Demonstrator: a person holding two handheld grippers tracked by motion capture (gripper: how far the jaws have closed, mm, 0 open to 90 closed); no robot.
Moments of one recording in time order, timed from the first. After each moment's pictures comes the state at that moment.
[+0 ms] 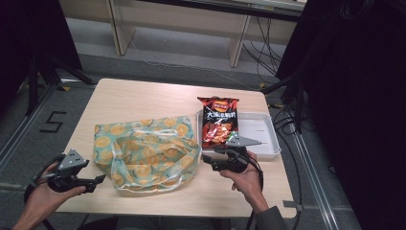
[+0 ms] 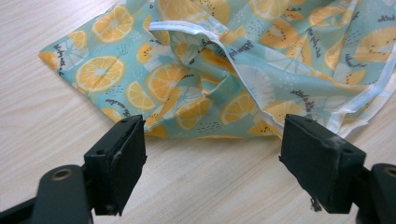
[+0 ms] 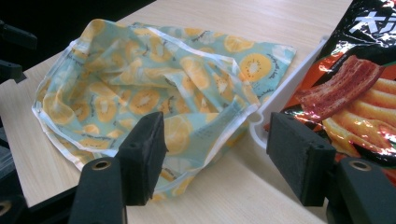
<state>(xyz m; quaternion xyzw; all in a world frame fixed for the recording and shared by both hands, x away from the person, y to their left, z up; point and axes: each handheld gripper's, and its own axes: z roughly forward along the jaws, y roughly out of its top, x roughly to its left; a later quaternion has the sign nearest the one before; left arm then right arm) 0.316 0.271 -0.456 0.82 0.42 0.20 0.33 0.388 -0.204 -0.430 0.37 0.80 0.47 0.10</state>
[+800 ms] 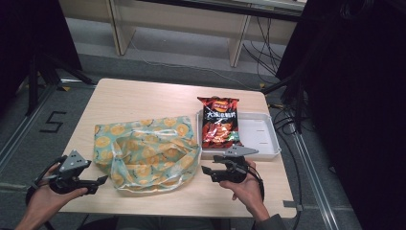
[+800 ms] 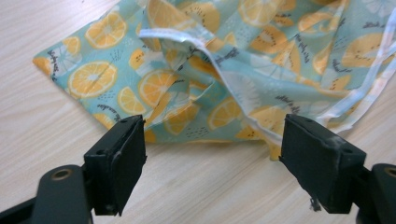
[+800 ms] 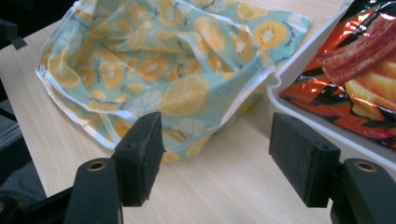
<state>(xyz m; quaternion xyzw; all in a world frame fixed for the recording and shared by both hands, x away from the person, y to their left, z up) 0.309 0.262 -0.450 0.83 0.41 0.20 0.33 0.367 -0.204 -0.443 0.36 0.82 0.44 0.10</state>
